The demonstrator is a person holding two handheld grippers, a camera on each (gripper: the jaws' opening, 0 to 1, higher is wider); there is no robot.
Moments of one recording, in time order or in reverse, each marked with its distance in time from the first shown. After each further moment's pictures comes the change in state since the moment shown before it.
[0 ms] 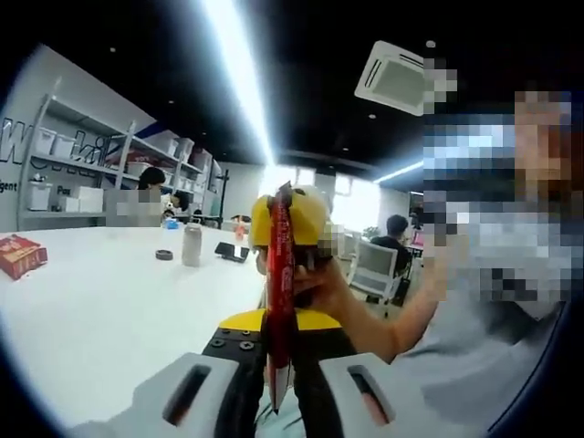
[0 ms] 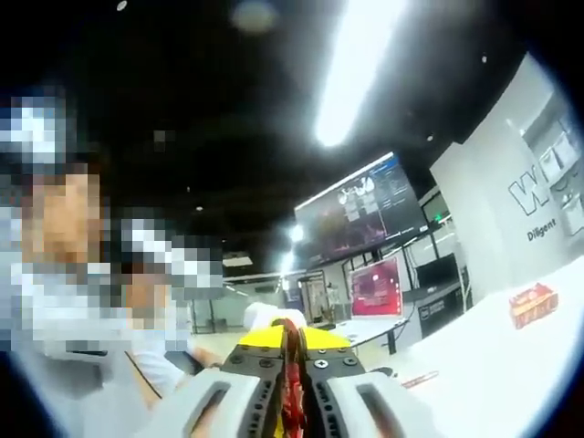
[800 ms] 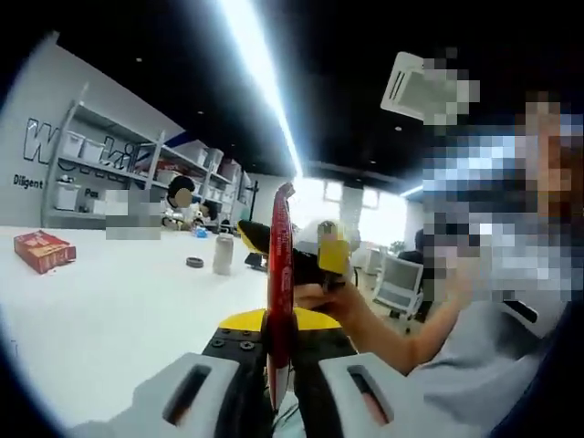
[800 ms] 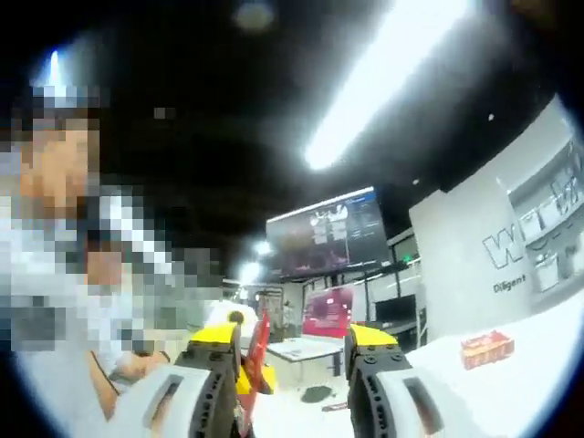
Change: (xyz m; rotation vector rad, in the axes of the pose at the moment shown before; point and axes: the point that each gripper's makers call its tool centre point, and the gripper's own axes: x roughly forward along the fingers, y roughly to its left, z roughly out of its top) left arm -0.027 0.033 0.013 -0.029 -0.067 0.142; right arm -0.033 -0.051 0.000 -0.202 -0.064 -0.190
